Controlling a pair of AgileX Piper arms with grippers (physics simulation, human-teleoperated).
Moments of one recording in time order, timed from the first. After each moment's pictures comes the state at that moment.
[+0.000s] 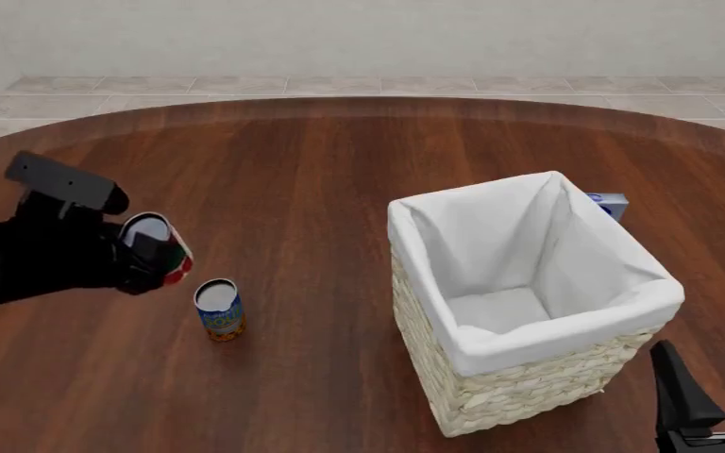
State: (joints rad) left arm -0.23 1.04 -0.82 0.54 0.16; right arm 0.02 0.00 0.00 0.01 -0.01
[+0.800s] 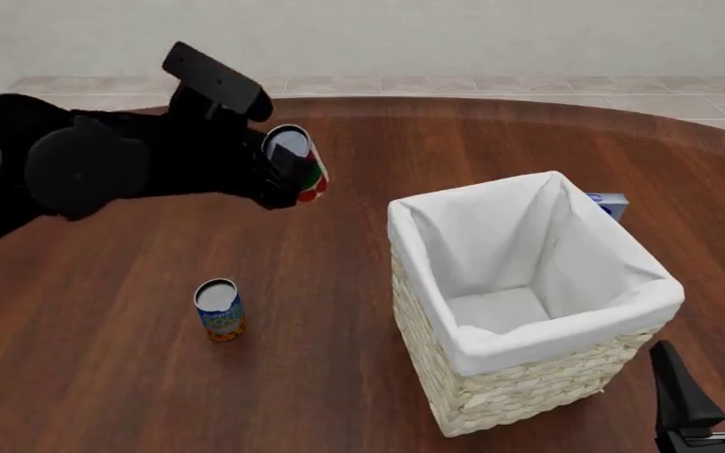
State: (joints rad) left arm -0.56 1.34 -1.22 0.47 0.16; right arm 0.02 0.00 -0.01 0.01 -0.01
